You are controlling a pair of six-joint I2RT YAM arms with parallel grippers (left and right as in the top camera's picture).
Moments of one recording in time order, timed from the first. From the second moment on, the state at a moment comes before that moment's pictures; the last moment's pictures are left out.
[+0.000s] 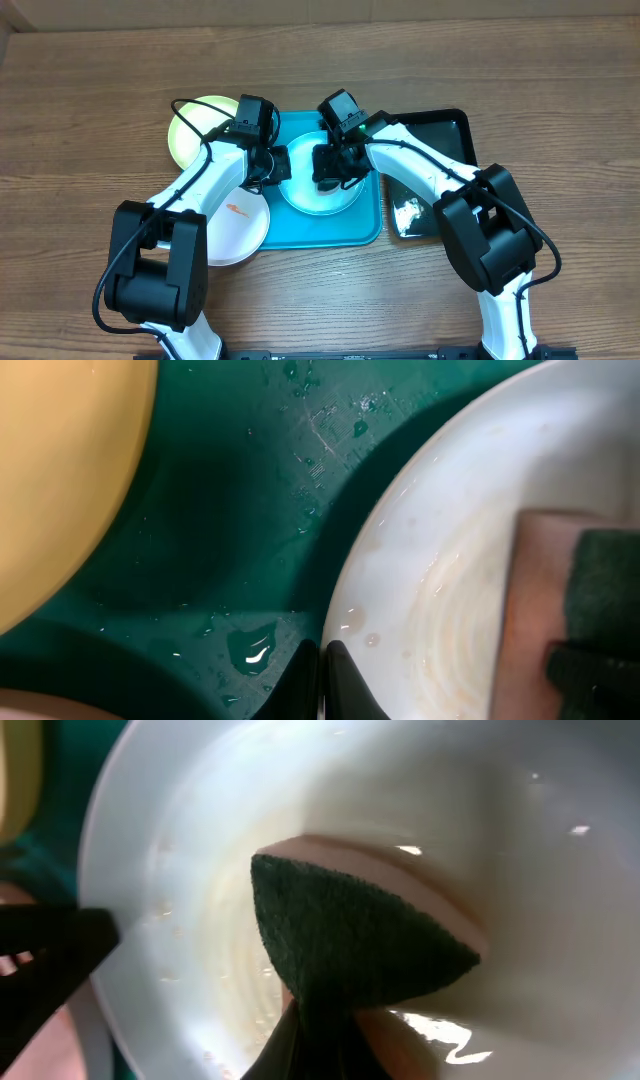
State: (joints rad) left arm -0.23 1.86 1.18 -0.61 0.11 -0.36; right arm 0.59 2.15 1.57 -0.67 -0.32 0.49
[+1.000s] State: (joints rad) left arm -0.23 1.86 1.18 -0.61 0.12 -0.36; right arm 0.39 2.09 1.61 -0.88 -0.65 0.31
